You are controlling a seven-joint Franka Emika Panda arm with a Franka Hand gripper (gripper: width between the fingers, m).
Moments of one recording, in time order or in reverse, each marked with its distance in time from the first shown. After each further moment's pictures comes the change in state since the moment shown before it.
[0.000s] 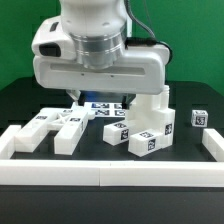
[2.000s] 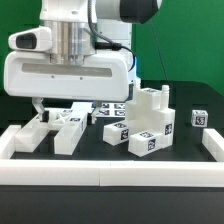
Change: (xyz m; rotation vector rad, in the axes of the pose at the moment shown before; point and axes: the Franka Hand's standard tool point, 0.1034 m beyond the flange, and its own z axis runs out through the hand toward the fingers) arm 0.004 0.056 0.031 -0.078 0.379 -0.139
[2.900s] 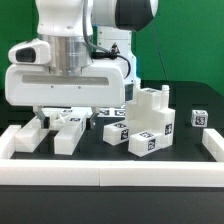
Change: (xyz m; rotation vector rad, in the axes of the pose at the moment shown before) arm -0.018 0.001 0.020 0.010 -0.046 -0.015
